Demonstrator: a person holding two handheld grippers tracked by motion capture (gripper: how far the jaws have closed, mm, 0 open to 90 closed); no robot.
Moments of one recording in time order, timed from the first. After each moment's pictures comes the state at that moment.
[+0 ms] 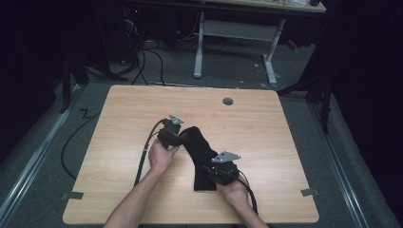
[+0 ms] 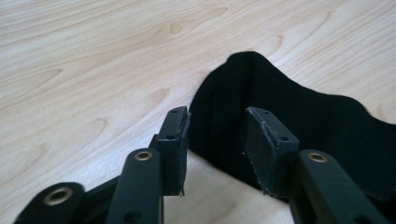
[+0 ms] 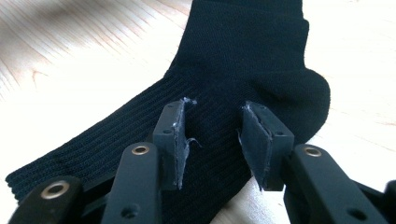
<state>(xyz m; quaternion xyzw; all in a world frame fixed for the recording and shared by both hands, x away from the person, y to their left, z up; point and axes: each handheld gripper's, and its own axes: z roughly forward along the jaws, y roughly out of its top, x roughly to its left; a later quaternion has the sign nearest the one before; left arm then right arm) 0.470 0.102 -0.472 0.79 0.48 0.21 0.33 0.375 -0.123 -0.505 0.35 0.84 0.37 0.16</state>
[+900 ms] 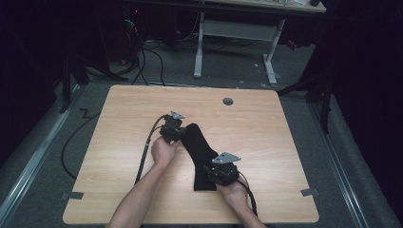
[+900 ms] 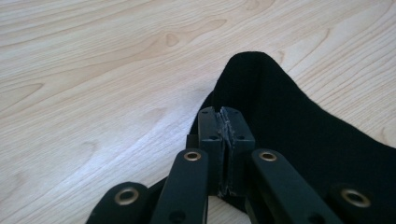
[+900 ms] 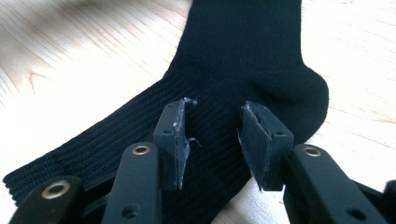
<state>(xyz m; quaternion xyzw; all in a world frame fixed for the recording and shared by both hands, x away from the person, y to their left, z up) 0.489 0.105 -0.472 0.78 0.48 0.18 0.35 0.372 -0.122 -0.507 0.35 0.84 0.38 0.17</state>
